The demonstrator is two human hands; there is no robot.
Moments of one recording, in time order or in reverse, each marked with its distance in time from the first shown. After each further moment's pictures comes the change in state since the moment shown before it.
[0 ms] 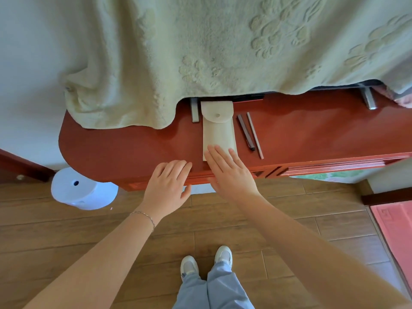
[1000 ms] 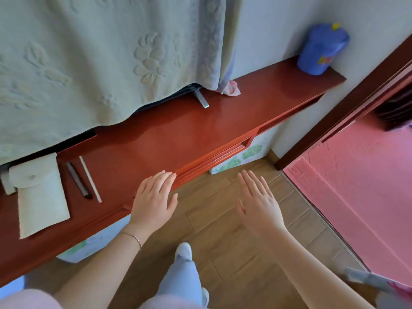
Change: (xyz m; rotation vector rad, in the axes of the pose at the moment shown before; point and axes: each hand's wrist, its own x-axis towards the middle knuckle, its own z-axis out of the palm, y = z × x) left_hand 0.177 0.290 -0.009 -0.255 -0.004 0.250; right_hand -0.286 0.268 -0.042 0.056 -0.209 0.754
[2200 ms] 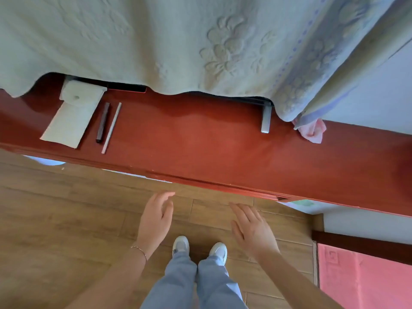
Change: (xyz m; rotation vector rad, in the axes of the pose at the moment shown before) left_hand 0.025 0.101 0.079 -0.608 0.249 -1.157; right_hand 0.145 0.086 0.077 0.414 -0.223 -0.750
